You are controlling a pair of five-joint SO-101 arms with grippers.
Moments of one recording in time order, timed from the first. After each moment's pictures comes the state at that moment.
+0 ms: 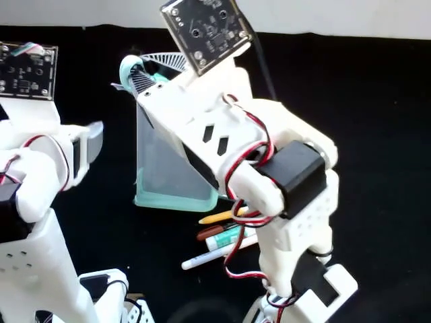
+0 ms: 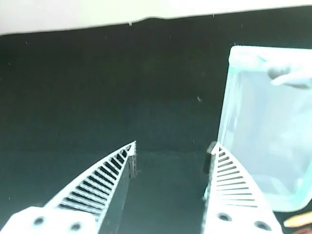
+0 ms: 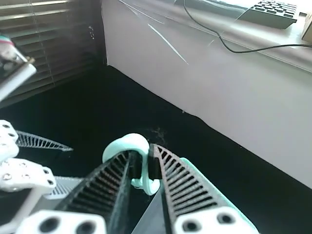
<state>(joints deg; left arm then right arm) -16.4 -40.4 -4.7 93.4 -8.6 -46.8 -3.1 -61.1 84.1 2.5</state>
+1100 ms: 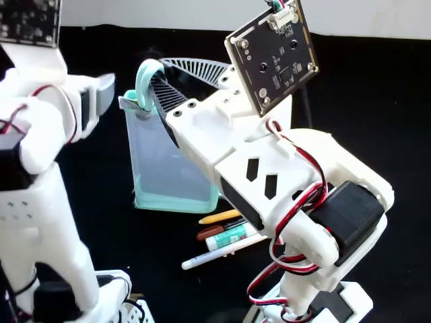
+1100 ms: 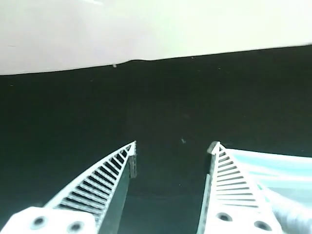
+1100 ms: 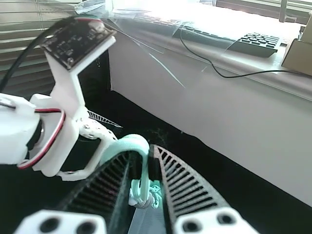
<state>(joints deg) -9.6 -20.4 -28.4 93.1 -5.5 -46.8 -9.9 -61.6 86.5 2.2</state>
